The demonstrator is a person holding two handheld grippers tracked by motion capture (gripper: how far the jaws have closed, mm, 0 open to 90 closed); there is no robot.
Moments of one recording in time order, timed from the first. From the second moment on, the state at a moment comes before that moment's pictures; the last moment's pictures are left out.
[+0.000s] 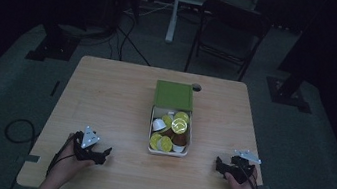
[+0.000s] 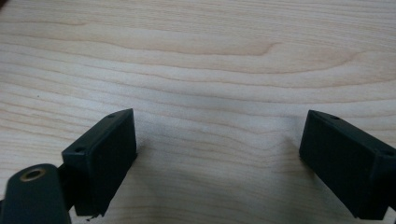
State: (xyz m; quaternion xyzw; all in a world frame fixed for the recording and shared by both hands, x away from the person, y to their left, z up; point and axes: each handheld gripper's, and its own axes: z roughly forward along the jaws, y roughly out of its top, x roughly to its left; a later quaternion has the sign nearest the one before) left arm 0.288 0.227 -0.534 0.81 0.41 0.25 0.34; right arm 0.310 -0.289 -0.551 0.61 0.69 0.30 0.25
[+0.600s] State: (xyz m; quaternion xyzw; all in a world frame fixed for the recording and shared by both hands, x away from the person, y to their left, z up) left arm 0.292 0.240 -0.545 0.80 0.46 0.25 0.31; right arm 0.311 -0.290 -0.551 0.60 0.70 0.30 0.25
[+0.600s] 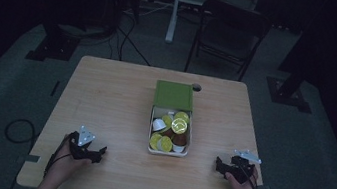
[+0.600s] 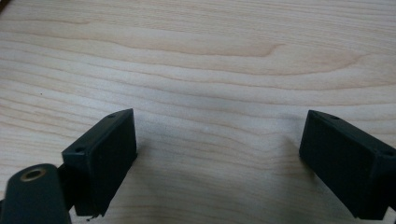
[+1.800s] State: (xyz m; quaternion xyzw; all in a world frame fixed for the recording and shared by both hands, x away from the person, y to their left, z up) left arm 0.296 0.244 -0.545 0.78 0.50 0.21 0.32; right arm 0.302 -0.281 -0.544 0.61 0.69 0.30 0.23
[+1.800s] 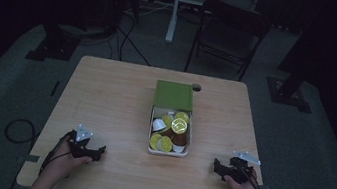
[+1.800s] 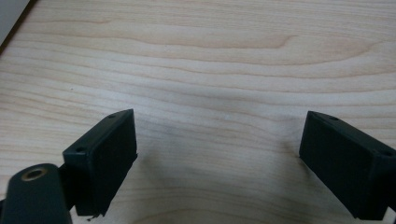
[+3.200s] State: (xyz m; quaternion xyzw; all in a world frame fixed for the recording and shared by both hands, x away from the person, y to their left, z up) left arm 0.297 0.243 -0.546 0.78 0.50 0.21 0.32; right arm 0.283 -0.213 -0.458 0.50 0.73 0.40 0.24
